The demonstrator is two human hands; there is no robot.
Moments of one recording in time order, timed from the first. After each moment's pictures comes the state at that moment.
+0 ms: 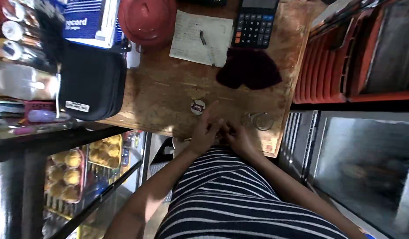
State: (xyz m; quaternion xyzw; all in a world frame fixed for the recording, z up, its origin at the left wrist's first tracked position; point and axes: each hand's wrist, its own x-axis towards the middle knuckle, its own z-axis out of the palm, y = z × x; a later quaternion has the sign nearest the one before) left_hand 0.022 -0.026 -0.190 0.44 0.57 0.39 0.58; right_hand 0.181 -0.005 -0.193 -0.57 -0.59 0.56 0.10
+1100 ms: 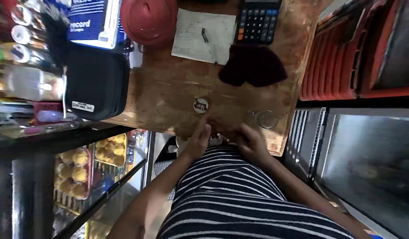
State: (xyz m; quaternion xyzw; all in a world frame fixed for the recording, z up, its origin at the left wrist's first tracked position) left_hand 0.004 -0.052 -0.212 0.43 0.50 0.42 0.62; right_hand 0.207 -0.019 -0.203 -0.37 -0.70 0.52 0.32
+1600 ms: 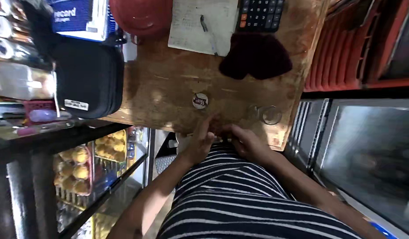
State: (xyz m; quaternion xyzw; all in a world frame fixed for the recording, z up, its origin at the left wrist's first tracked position) left_hand 0.001 -0.062 -0.202 0.51 0.53 0.35 0.57; right_hand 0.205 -0.014 -0.198 -0.32 -0.75 0.55 0.19
